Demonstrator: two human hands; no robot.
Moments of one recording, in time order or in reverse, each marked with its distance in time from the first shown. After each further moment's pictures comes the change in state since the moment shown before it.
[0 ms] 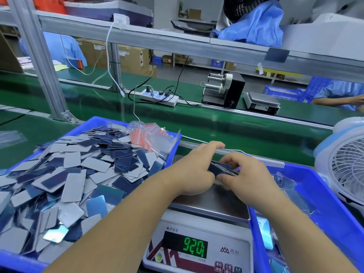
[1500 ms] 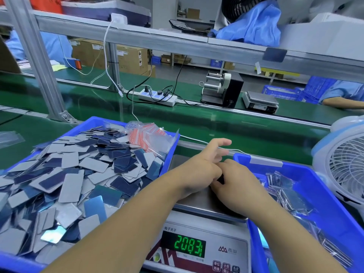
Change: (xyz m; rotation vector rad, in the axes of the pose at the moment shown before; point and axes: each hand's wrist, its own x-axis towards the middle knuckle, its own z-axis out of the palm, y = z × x) left_hand -0.001 0.023 0.009 -0.706 -0.049 -0.069; right_hand -0.005 -0.009 0.014 -0.203 -0.109 -0.129
